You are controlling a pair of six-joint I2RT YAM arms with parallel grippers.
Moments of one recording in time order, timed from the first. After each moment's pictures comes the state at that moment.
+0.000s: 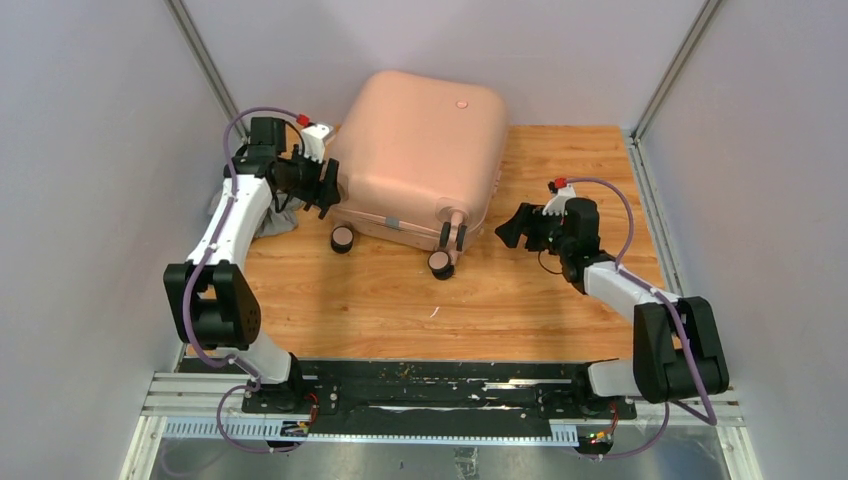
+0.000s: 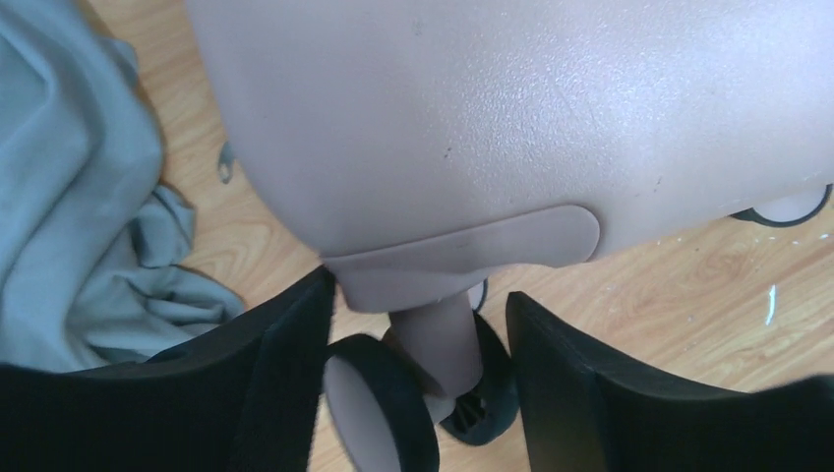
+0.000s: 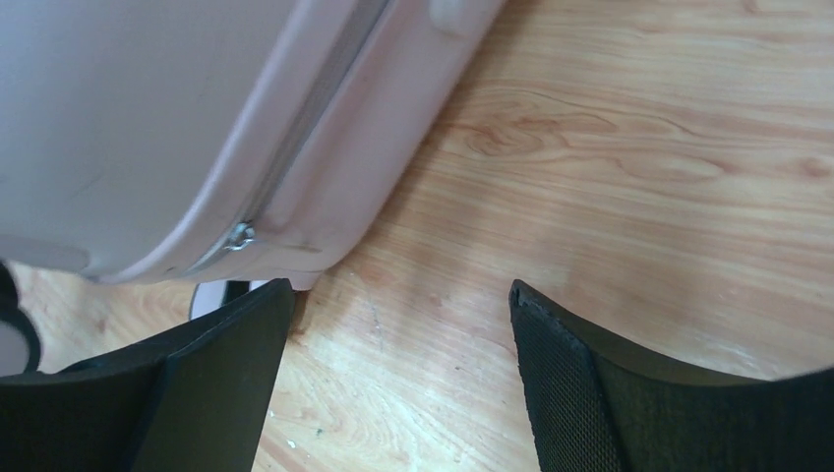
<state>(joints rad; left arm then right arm) 0.01 1.57 1.43 -0.71 0.45 0.36 0.16 1.33 0.61 0.27 -0.39 0.35</state>
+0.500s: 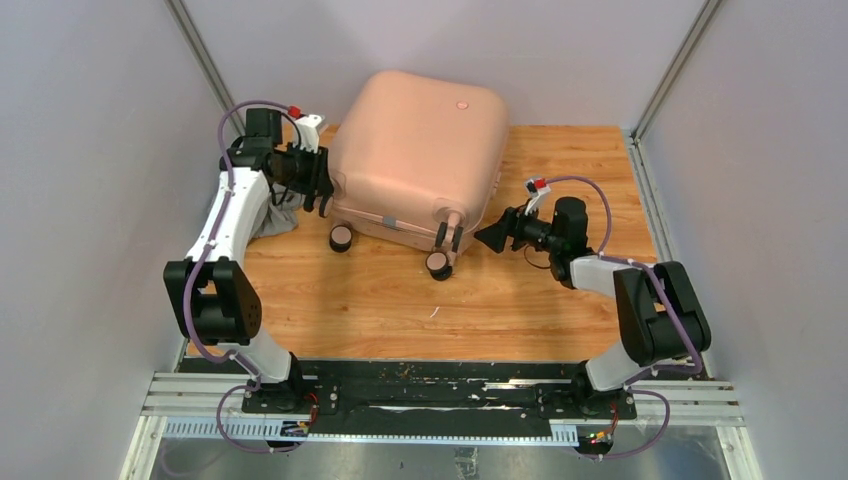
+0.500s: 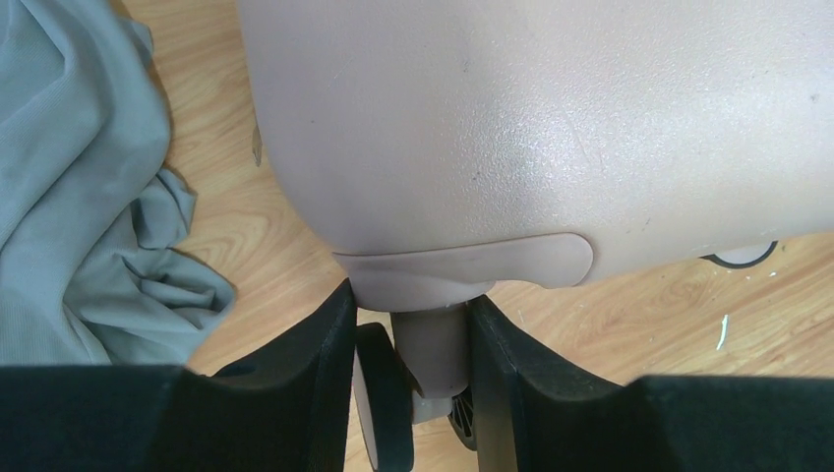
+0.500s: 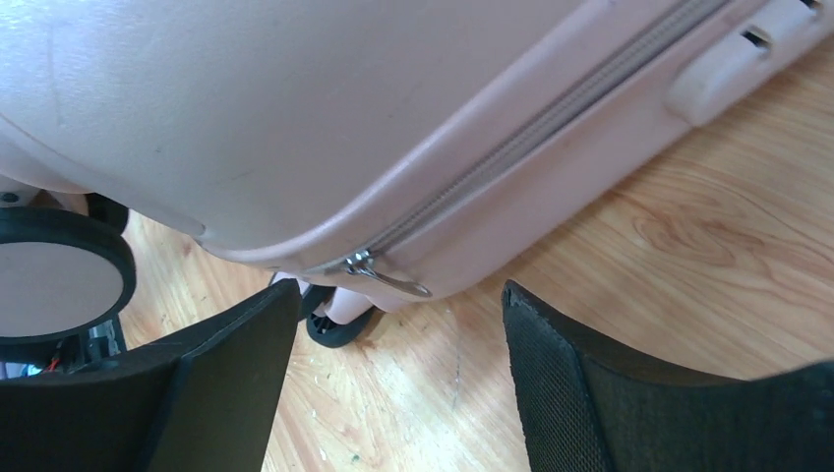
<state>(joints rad) 0.02 1.61 1.50 -0.75 0.45 0.25 0.20 1.52 0.59 0.64 -0.72 0.32</state>
